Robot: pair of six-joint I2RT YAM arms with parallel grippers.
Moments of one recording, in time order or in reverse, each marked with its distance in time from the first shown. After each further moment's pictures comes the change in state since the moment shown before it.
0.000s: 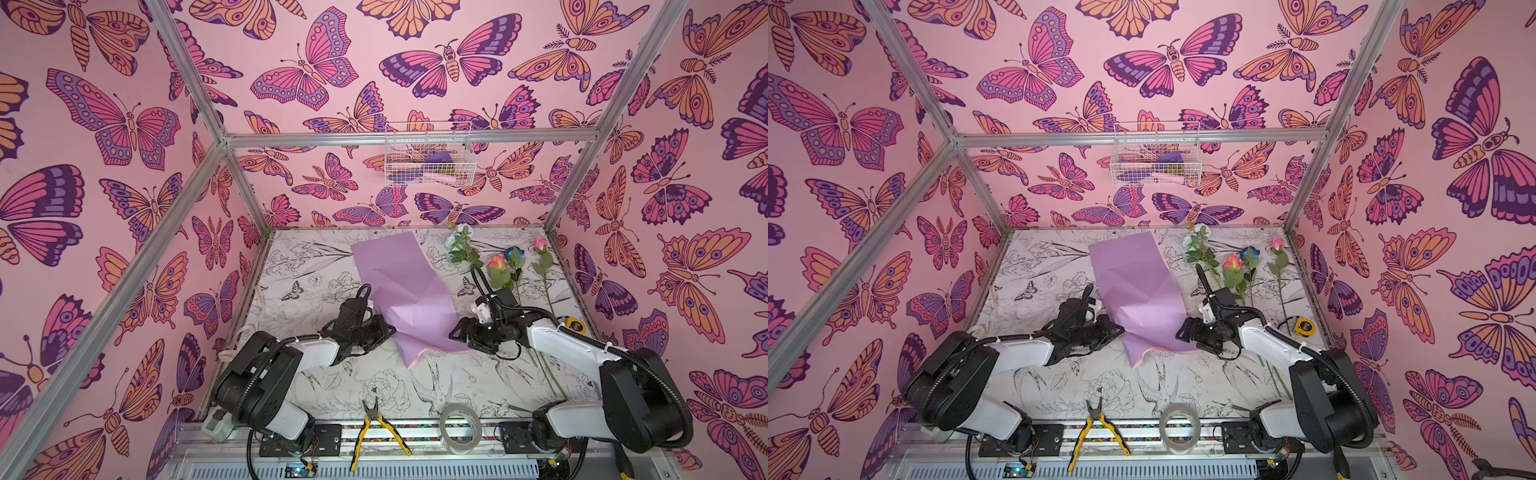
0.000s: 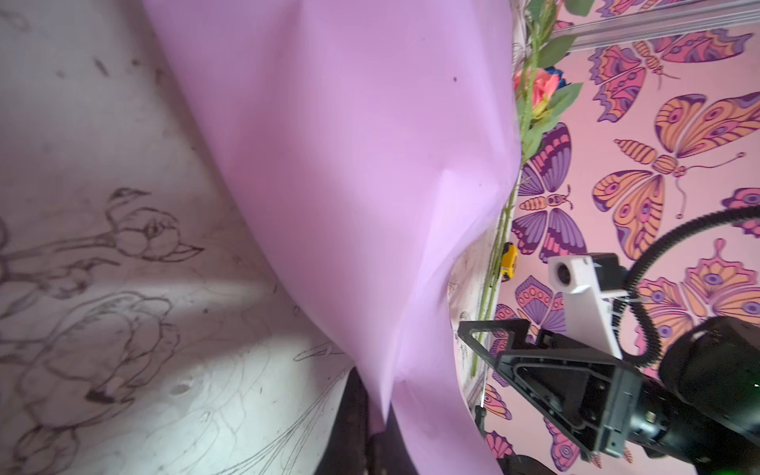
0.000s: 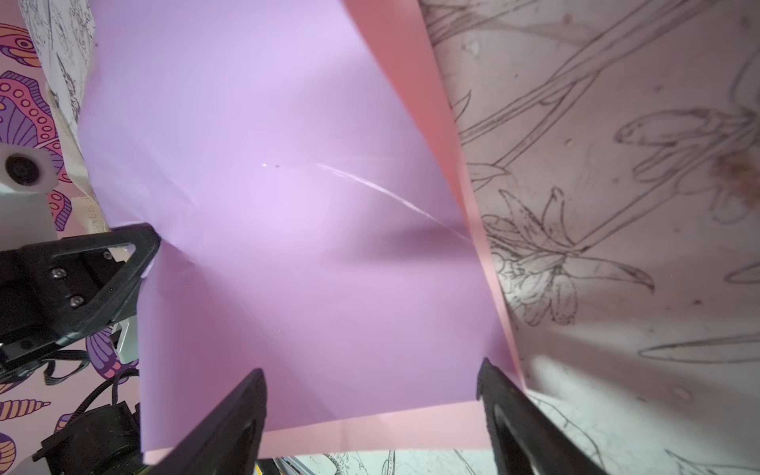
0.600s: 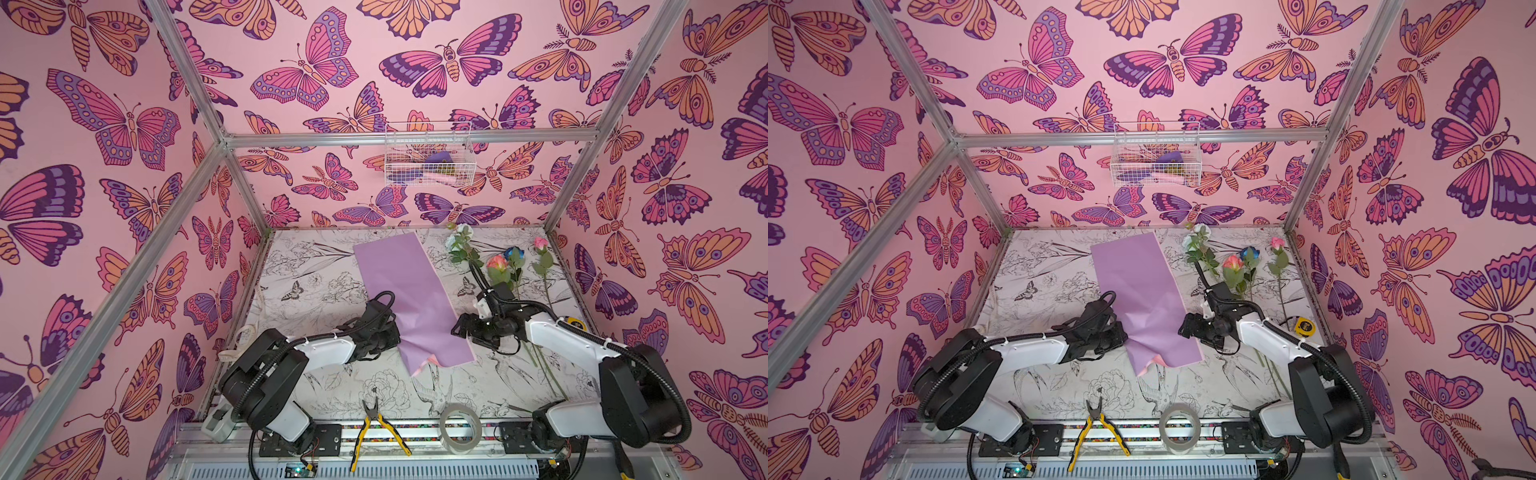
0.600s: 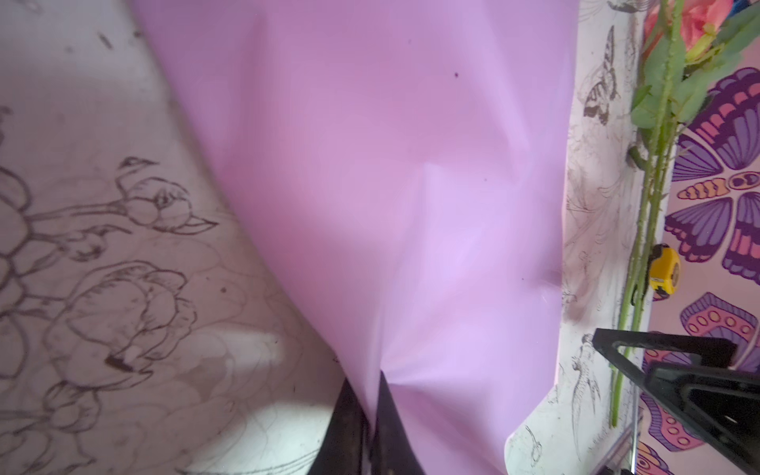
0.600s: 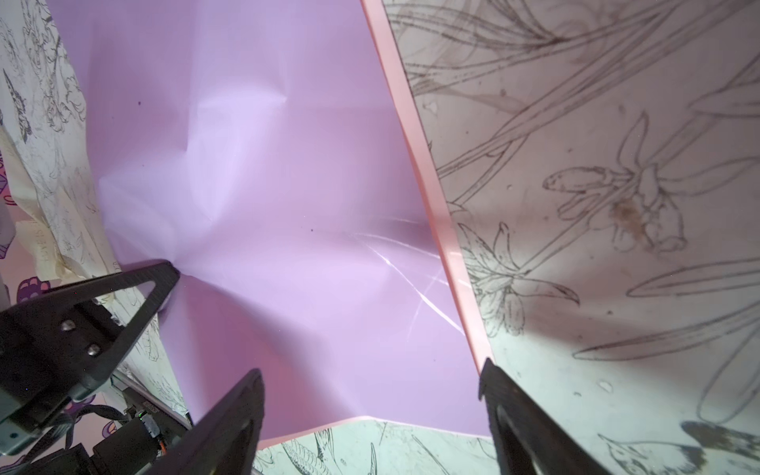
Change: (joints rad) left arm -0.192 0.010 0.142 -0.325 -0.336 0.133; right arm 0.026 0.013 0.058 -0.078 0.109 -0.012
